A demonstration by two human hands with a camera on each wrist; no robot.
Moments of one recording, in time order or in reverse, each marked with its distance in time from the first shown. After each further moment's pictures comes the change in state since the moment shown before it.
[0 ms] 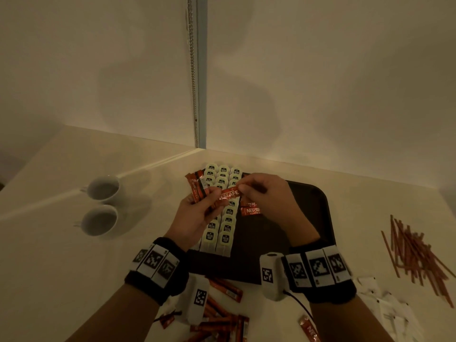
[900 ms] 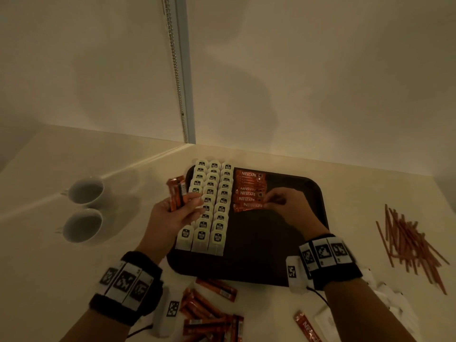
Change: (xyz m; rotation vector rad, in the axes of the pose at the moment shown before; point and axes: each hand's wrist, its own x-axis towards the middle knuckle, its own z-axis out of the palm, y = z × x) left_hand -0.004 -0.001 -0.023 0.268 0.098 0.108; right_hand 0.002 0.109 -0.039 -0.249 -0.035 0.223
